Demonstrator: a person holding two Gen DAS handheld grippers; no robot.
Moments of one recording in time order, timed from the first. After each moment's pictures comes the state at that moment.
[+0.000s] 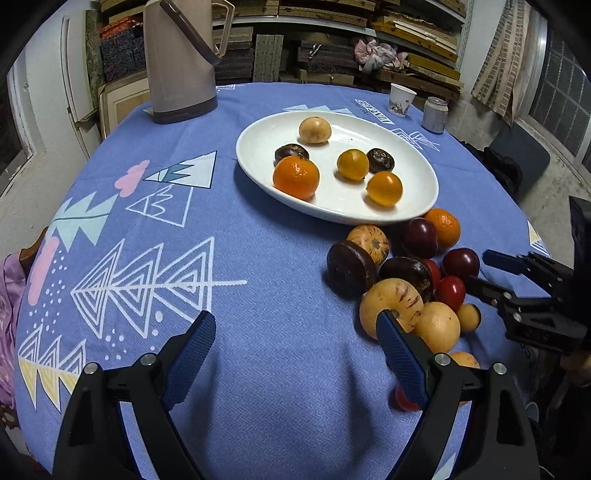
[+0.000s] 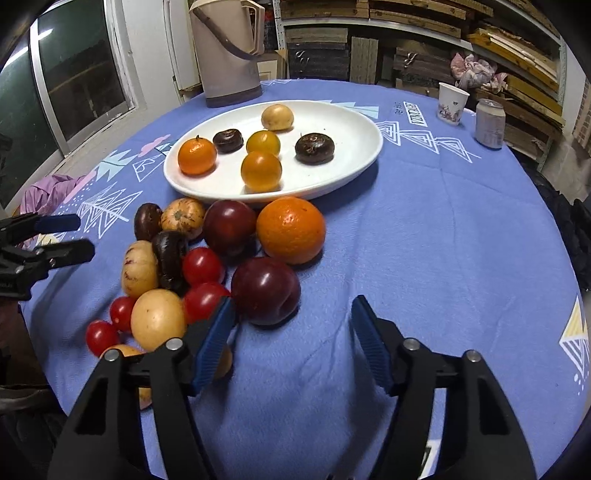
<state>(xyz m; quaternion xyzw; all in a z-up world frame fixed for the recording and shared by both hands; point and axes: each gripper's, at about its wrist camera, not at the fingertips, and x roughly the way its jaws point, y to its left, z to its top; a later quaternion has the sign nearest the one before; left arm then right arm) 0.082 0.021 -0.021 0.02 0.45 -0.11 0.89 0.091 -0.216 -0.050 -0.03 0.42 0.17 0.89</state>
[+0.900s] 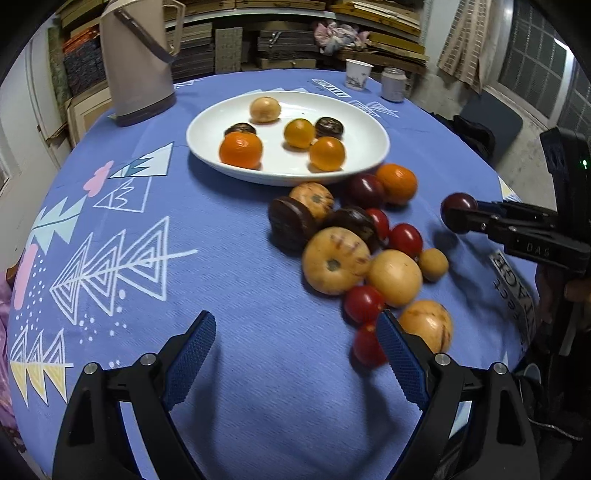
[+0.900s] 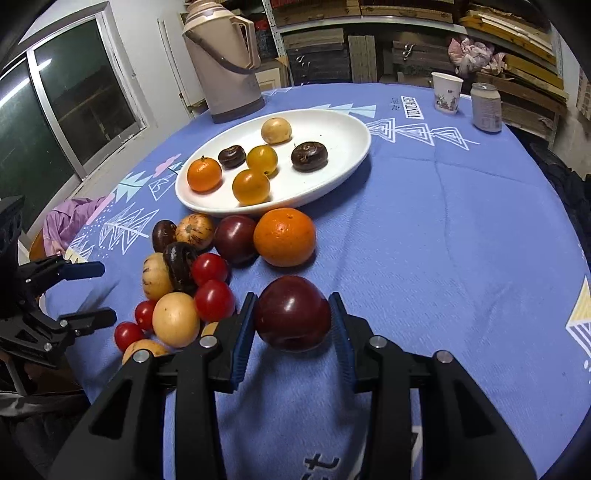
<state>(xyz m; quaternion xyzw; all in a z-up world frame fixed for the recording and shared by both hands) 0.051 -0.008 -0.030 0.06 0.46 -0.16 0.87 0.079 -0.246 -0.036 0.03 0.42 0.20 0.89</state>
